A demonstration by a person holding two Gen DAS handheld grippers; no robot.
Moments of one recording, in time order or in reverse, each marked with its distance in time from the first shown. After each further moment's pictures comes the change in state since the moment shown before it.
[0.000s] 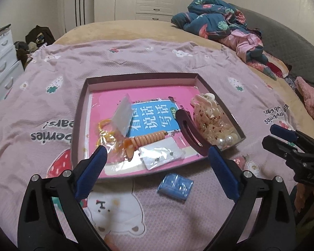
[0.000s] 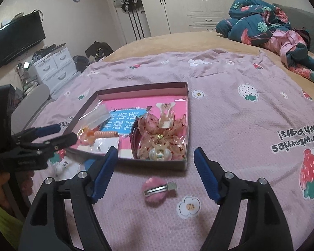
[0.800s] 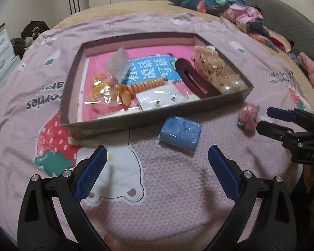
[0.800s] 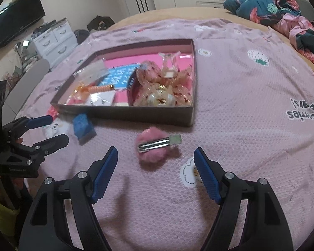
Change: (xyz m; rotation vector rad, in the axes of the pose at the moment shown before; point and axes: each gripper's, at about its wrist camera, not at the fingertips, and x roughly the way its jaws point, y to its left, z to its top) left arm 0.024 -0.007 -0.058 0.068 0.138 0.034; right arm 0.037 -0.003 -0.047 -0.025 0.190 0.015
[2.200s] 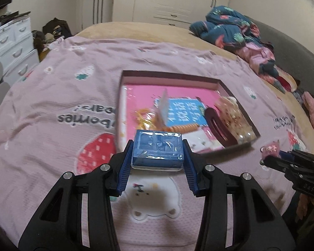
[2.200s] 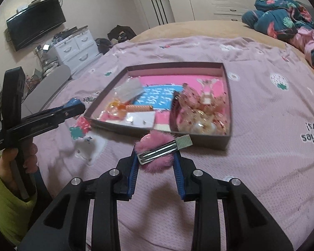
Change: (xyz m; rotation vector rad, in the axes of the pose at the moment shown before) left arm -0.051 0.068 0.024 -0.174 -0.180 0.017; right arm -0.029 0.045 0.022 -0.060 -0.093 0.128
